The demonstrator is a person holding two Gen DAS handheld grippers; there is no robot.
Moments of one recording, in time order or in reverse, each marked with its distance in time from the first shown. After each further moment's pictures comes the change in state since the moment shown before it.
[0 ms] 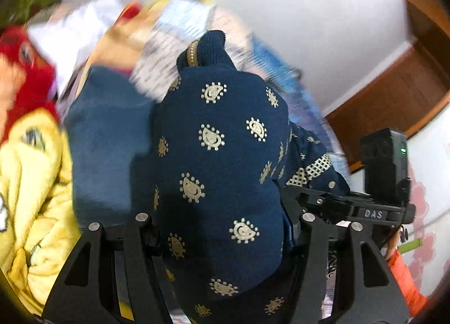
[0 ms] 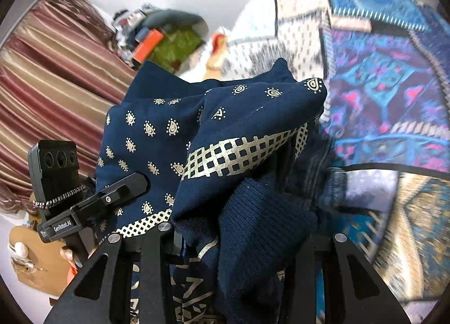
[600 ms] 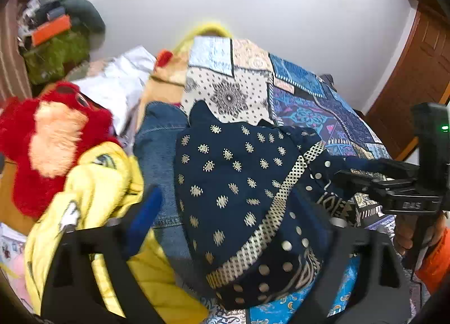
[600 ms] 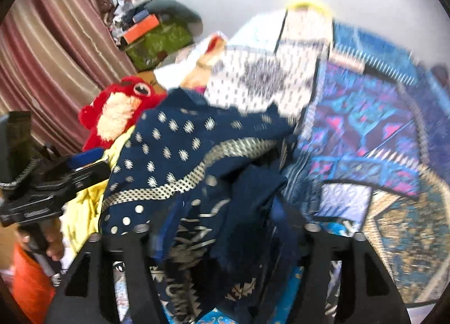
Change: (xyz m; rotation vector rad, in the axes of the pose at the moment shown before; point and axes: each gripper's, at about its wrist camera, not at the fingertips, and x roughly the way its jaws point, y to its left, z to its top) left arm -0.061 -0.028 -0.044 0.213 -0.221 0.281; right arm -0.025 0.044 -0.034 -0.251 -0.130 -0.260
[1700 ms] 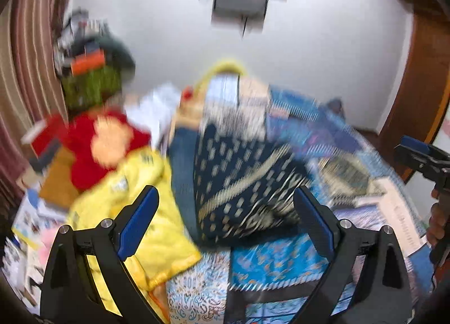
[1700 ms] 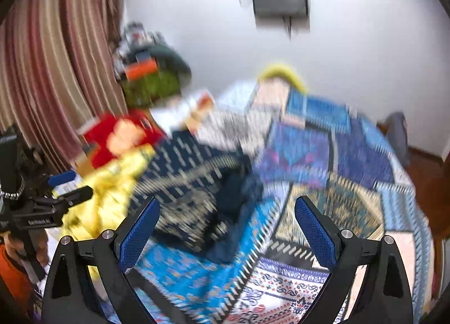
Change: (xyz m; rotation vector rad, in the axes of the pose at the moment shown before) left arm -0.167 -0.064 -0.062 0.031 -0.236 0.136; right arm -0.185 0.040 -0.070 -0.092 -0.309 -0.156
